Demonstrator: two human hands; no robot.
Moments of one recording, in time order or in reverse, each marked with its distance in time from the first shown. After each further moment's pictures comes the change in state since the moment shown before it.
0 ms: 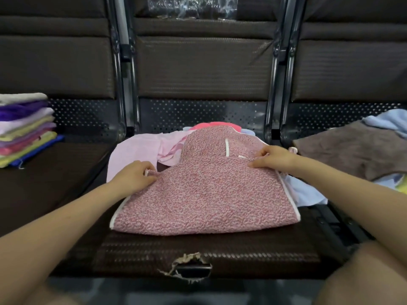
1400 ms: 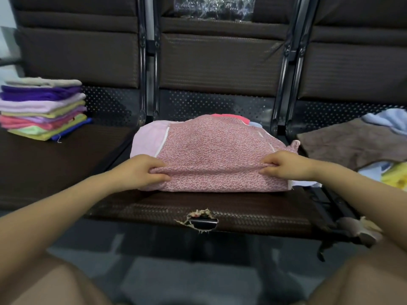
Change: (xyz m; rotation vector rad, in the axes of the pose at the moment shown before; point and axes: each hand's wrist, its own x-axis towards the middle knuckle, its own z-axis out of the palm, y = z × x) left_hand -0.104 0.004 -0.028 0.003 -0.013 0.388; right_hand -0.088 0.001 0.005 -0.343 -0.220 -0.467
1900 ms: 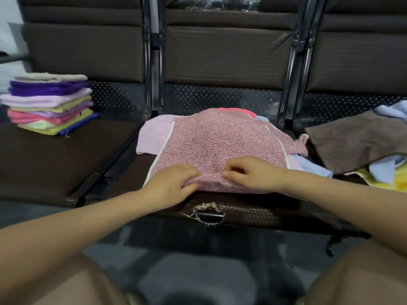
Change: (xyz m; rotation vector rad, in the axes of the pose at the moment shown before) left_hand -0.009 0.059 0.045 0.137 0.076 0.160; right_hand 0.015 -0.079 0.048 0.092 0.087 -0.241
